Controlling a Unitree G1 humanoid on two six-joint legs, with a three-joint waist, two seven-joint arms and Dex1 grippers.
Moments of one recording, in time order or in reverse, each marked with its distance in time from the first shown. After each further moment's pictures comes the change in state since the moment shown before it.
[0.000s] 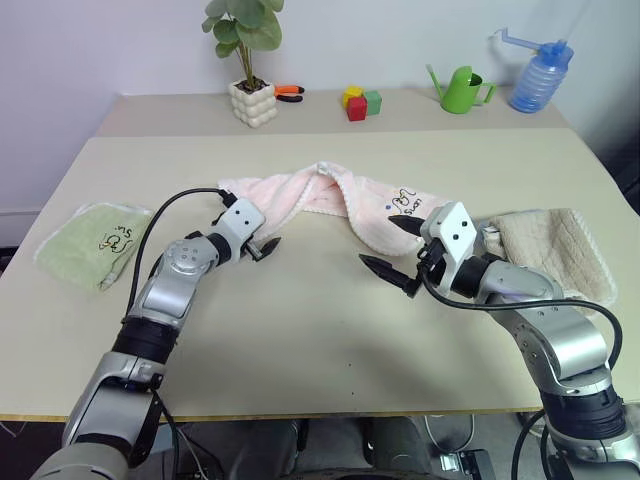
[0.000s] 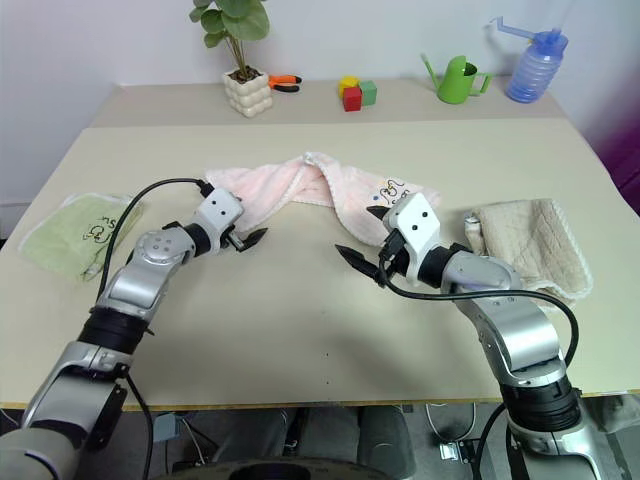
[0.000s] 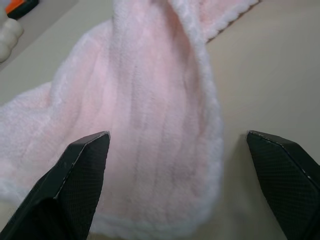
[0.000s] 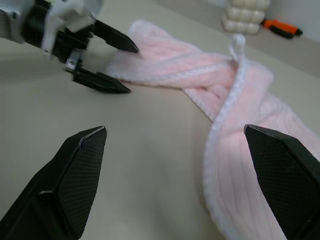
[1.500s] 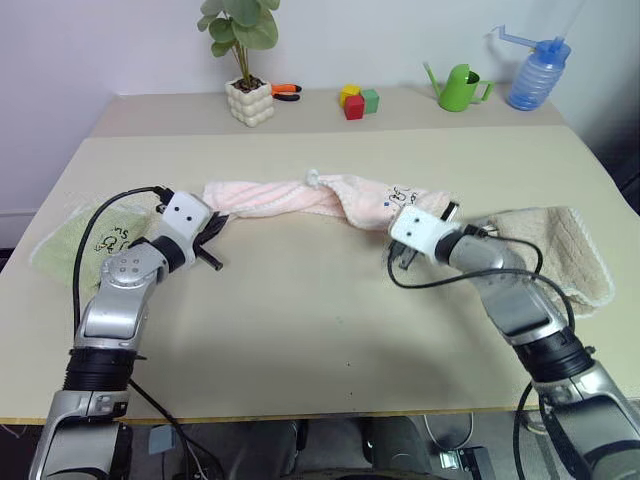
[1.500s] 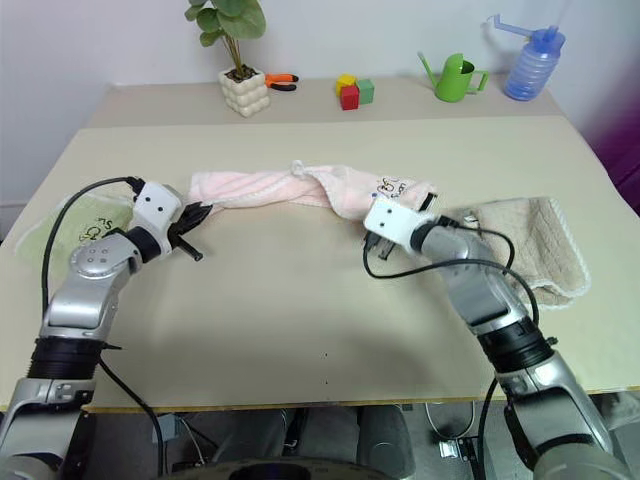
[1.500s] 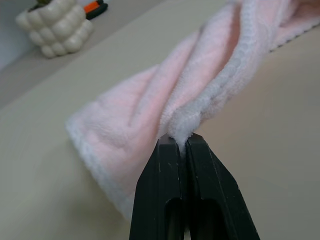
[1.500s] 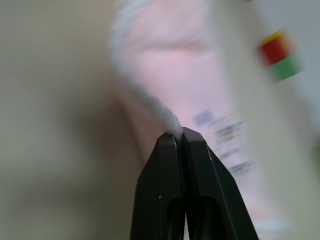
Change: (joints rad) left arm 0.148 0.094 0.249 -0.219 -0.128 0.034 -0.035; right arm -0.308 -0.073 0.245 0.475 -0.633 -0.326 -0.112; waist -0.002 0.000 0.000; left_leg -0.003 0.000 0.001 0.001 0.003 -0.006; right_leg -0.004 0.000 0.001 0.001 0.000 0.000
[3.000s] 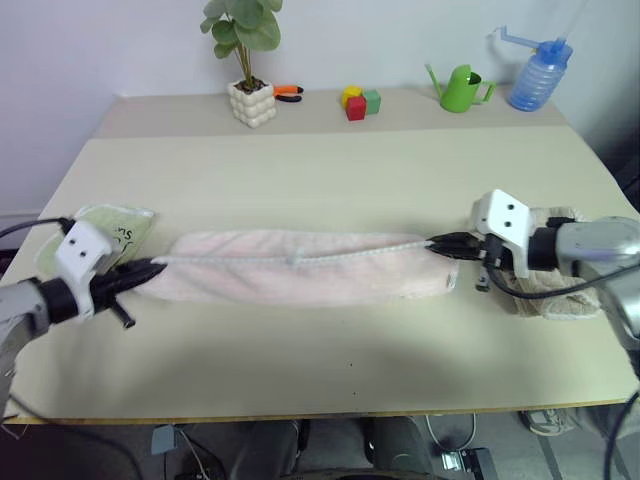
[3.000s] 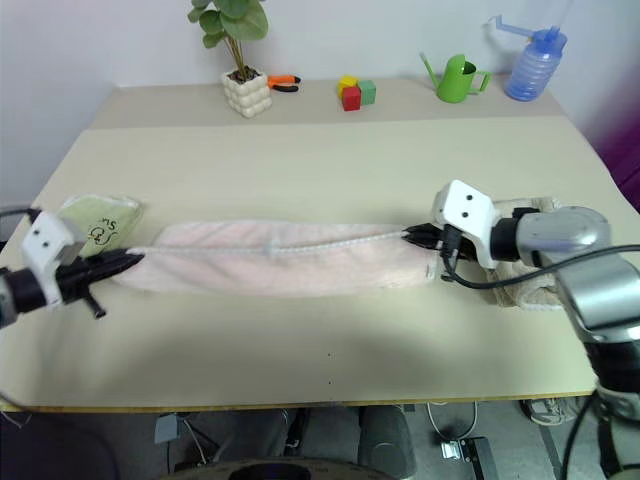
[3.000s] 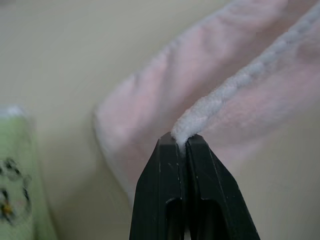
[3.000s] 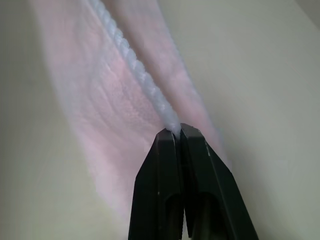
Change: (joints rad) left arm 0.375 0.326 0.253 -0.245 -0.298 0.210 -0.304; right arm 0.140 -0.302 -0.200 -0.149 0.518 0.130 0.530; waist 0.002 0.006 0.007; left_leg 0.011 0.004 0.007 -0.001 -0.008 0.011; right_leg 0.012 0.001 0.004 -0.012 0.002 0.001
